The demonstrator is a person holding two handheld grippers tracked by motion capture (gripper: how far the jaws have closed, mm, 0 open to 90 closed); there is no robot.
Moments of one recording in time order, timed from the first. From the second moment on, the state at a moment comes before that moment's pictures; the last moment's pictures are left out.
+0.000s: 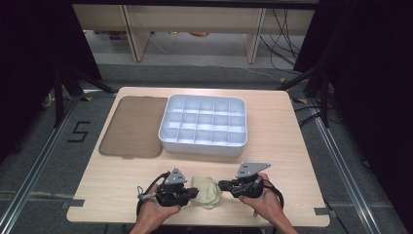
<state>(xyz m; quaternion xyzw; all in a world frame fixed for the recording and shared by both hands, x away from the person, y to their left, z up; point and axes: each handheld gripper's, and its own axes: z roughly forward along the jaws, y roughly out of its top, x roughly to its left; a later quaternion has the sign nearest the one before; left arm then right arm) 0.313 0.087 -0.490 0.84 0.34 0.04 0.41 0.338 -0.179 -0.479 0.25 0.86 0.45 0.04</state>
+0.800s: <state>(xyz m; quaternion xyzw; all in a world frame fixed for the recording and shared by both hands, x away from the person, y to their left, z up) 0.314 0.086 -0.508 0.85 0.35 0.04 0.39 0.331 -0.150 -0.497 0.21 0.90 0.39 0.03</state>
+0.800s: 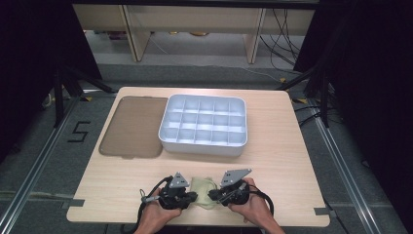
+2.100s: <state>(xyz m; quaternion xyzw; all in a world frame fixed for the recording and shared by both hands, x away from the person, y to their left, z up) 0.362 0.082 -0.505 0.84 0.37 0.07 0.38 0.359 -0.153 -0.499 0.24 0.89 0.38 0.06</state>
